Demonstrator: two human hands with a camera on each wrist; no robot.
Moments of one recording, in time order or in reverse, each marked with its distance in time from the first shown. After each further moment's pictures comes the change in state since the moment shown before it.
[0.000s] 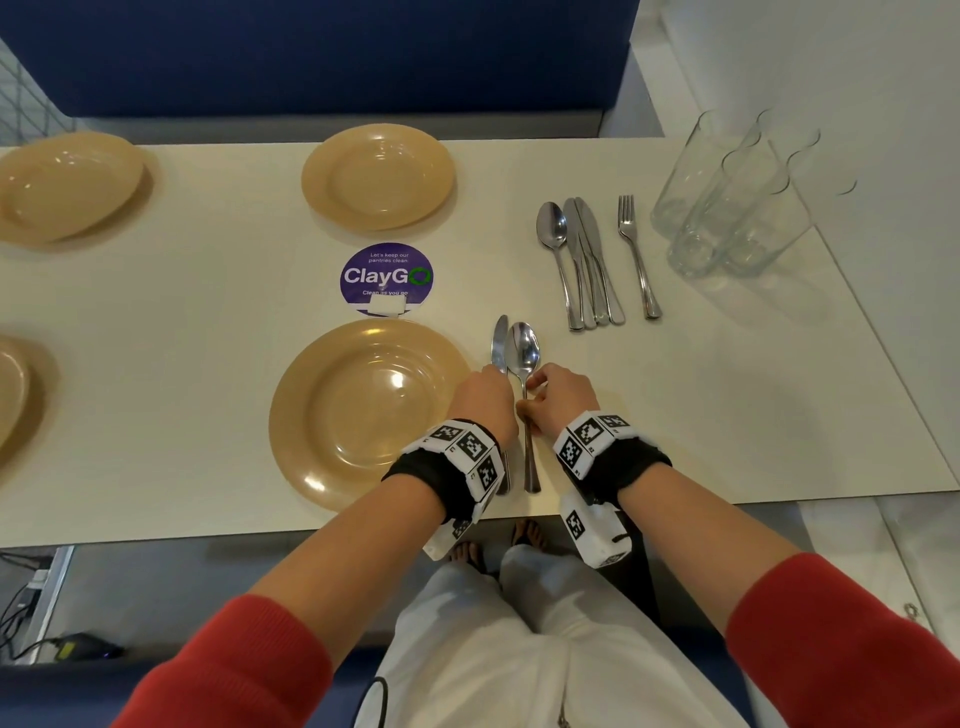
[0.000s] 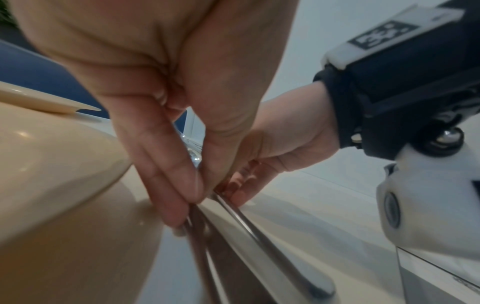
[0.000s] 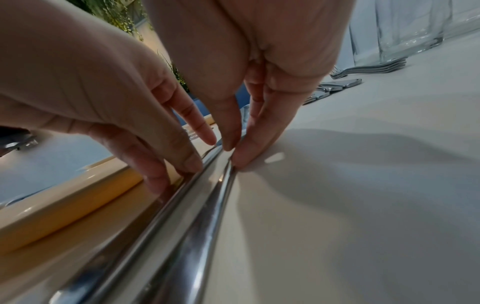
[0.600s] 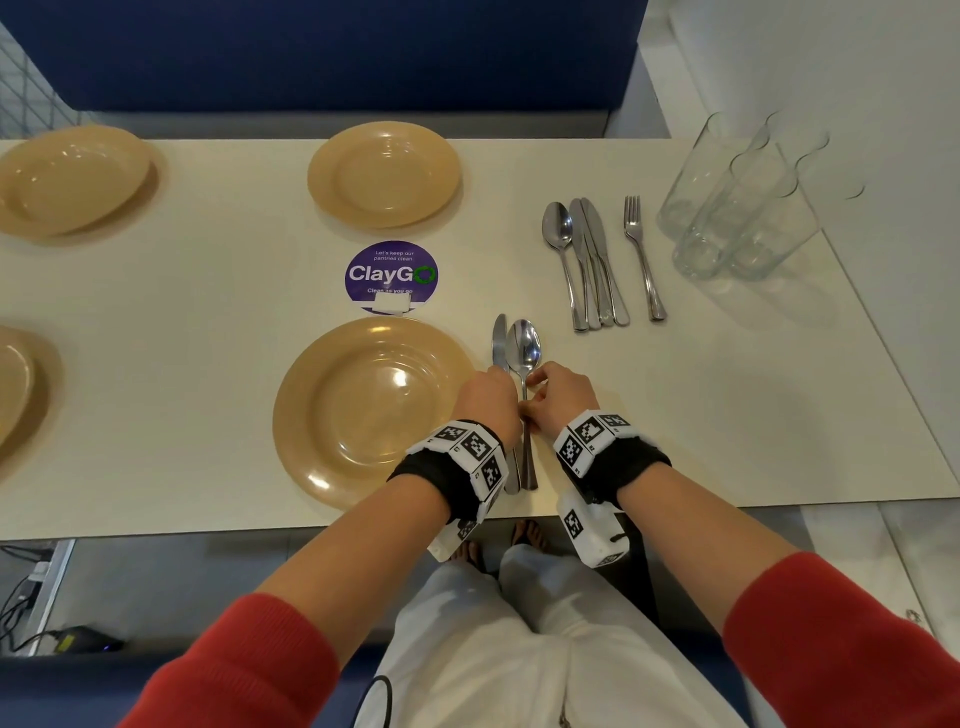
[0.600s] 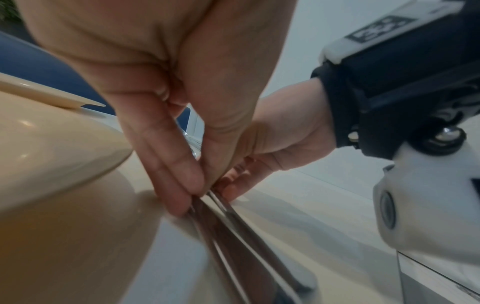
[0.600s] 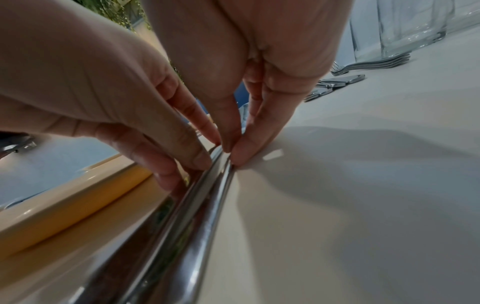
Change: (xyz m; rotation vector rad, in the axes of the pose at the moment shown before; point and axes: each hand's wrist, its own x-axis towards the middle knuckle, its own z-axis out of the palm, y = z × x) left_hand 0.001 -0.002 0.002 -0.035 0.012 -0.008; right_hand 0.001 -0.003 0.003 0.028 -0.004 -0.008
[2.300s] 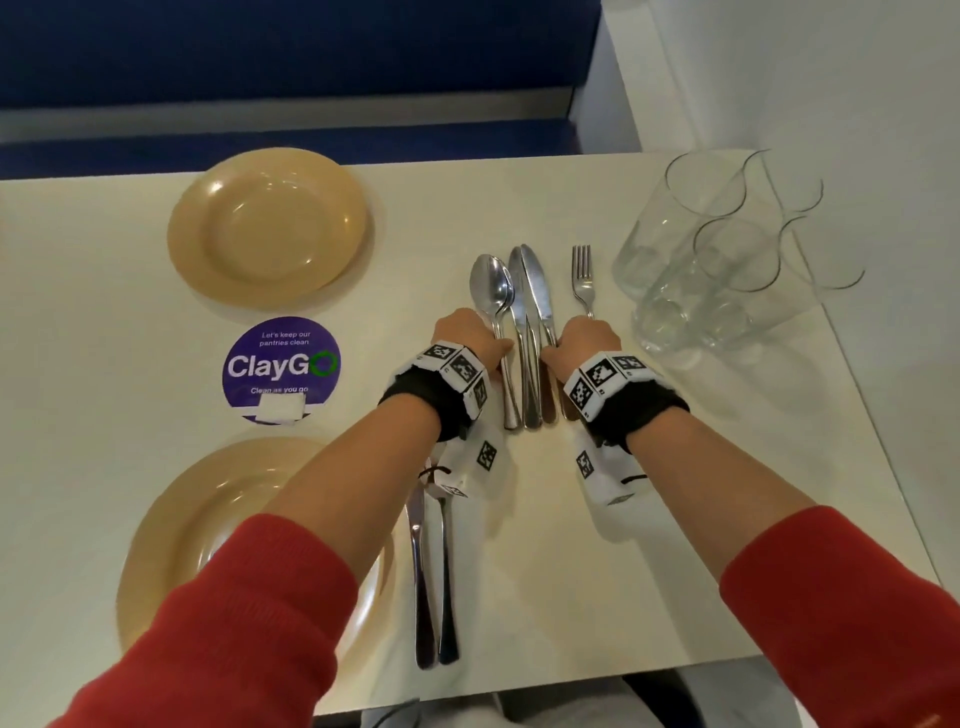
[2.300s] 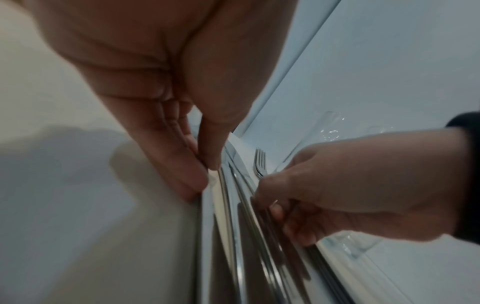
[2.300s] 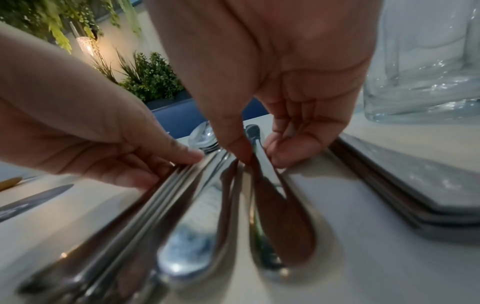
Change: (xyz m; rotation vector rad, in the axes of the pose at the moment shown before) left_hand 0.215 0.059 -0.052 -0.513 -0.075 -0.230; right_hand 0.174 -0.001 -0.131 -0.359 0.023 0.132
